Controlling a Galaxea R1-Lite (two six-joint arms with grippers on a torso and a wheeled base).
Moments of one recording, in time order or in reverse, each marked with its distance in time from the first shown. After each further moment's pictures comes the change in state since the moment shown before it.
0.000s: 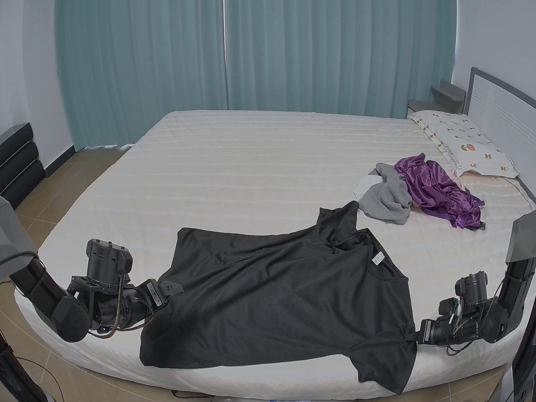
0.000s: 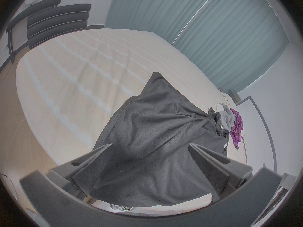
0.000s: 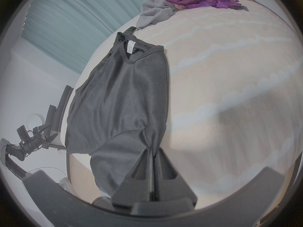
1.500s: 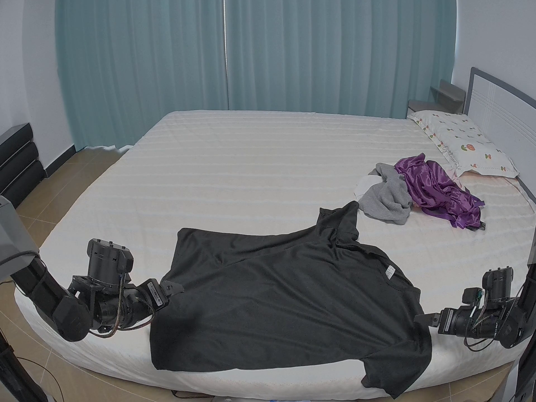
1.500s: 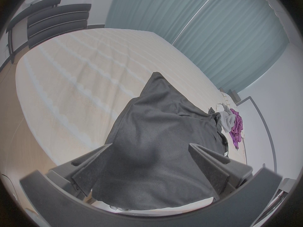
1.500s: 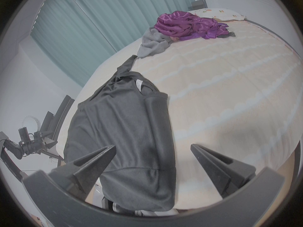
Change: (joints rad) left arm 0.001 0.007 -0.005 0.000 -0.002 -0.002; right arm -0.117 -0.126 0.142 -0.198 -0.035 -0.063
